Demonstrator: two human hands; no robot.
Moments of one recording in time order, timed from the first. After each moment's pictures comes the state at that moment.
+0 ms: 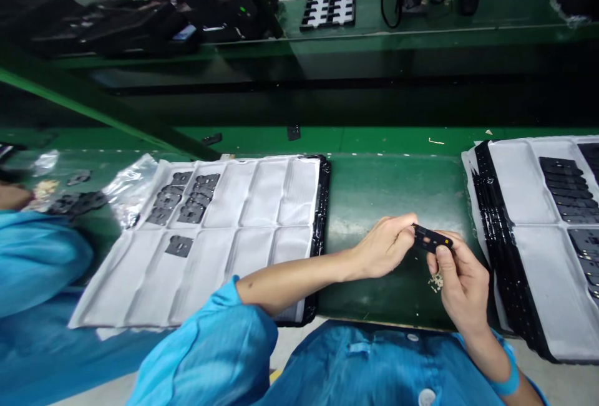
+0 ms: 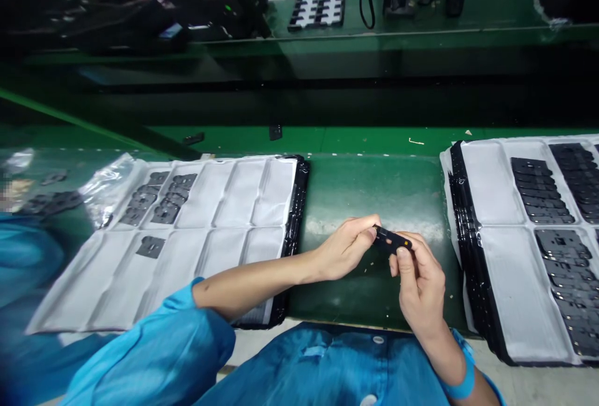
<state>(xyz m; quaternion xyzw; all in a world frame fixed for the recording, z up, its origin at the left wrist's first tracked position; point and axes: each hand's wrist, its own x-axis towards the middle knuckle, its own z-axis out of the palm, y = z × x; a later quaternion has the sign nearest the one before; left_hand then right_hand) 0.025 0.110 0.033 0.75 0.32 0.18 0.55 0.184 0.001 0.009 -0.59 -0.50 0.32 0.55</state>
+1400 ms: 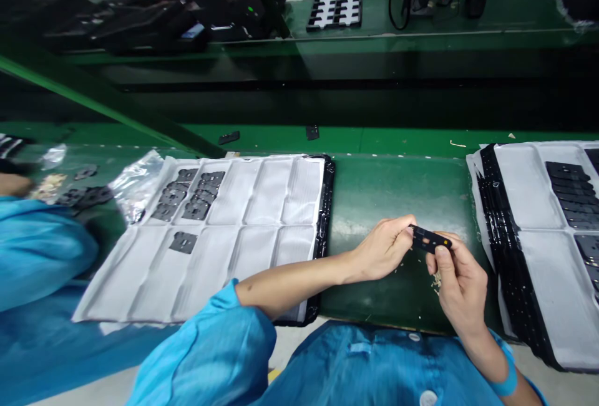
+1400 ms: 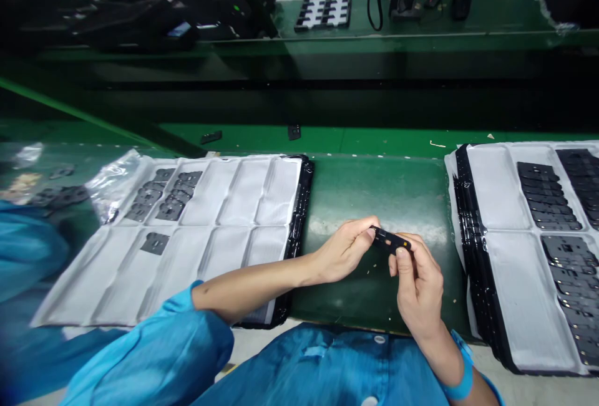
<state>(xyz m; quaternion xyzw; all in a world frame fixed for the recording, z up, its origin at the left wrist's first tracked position) 0.018 0.106 0.031 0.74 0.34 0.19 0.55 0.177 0.005 0.009 -0.60 -0.51 0.31 0.53</state>
